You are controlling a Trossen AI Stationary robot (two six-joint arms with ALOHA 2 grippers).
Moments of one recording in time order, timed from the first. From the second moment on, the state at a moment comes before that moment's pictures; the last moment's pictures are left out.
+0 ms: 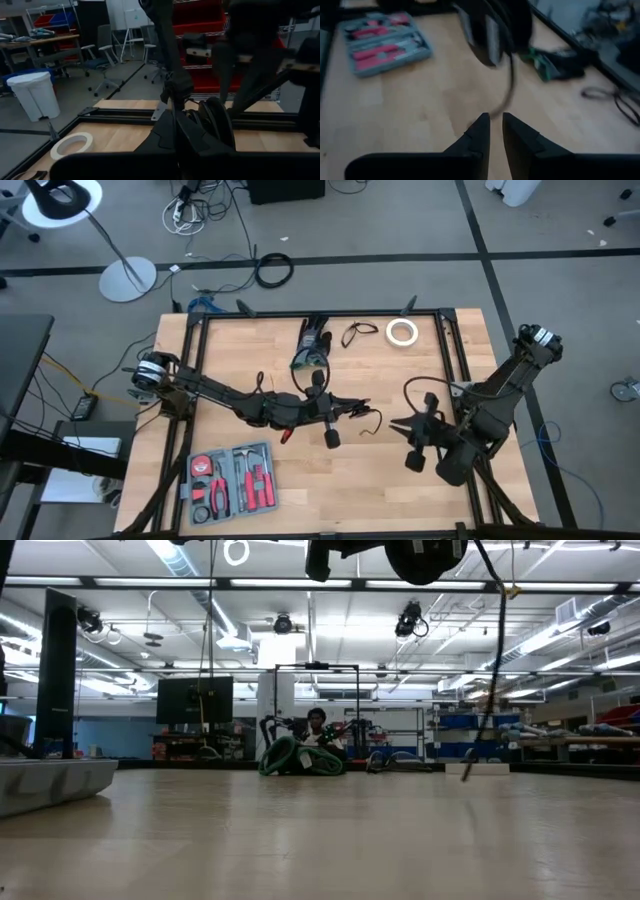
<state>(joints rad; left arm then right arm) -0.25 1.74 1.11 0.64 -0.48 0.07 0.85 1.26 1.06 -0.87 0.98 0.93</state>
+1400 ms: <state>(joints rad) -0.26 1.74 1.11 0.95 -0.62 0.18 0.75 1.27 0.87 -0.40 1.18 0.71</state>
